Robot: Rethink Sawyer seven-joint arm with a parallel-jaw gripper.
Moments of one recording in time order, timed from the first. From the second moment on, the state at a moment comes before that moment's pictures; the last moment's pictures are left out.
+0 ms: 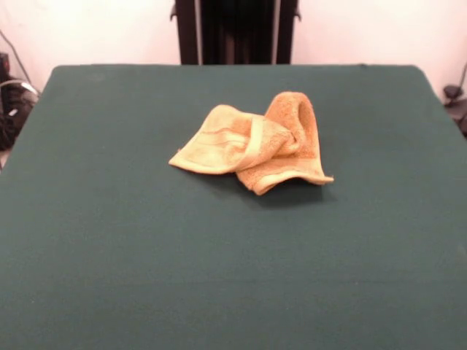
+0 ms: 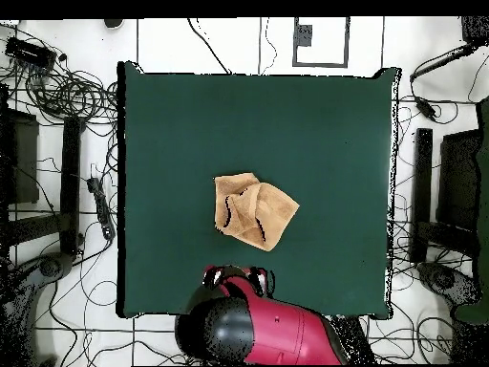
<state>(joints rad) -0.09 -1.12 -0.12 2.15 -0.04 0.50 1.57</state>
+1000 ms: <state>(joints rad) -0.13 -1.10 -0.02 2.20 -0.04 0.47 1.57</state>
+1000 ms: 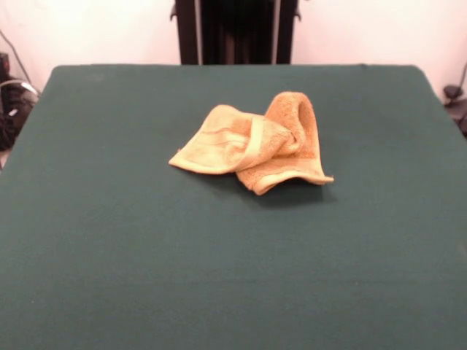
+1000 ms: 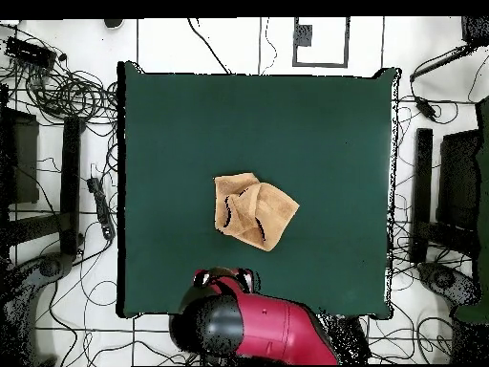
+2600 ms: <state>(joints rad) 0.00 -1.06 -0.01 1.97 -0.03 0.59 1.57</state>
